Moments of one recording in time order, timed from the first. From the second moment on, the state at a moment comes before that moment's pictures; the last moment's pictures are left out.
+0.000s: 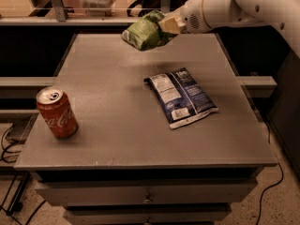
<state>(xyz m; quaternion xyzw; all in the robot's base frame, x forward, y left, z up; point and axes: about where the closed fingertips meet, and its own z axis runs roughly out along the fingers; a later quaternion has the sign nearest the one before) 0.710 -0.036 0.985 -0.44 0.73 0.17 0.50</state>
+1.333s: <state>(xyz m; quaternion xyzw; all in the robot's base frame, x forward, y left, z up) 0.620 0.039 0.988 -0.54 0.66 0.25 0.47</state>
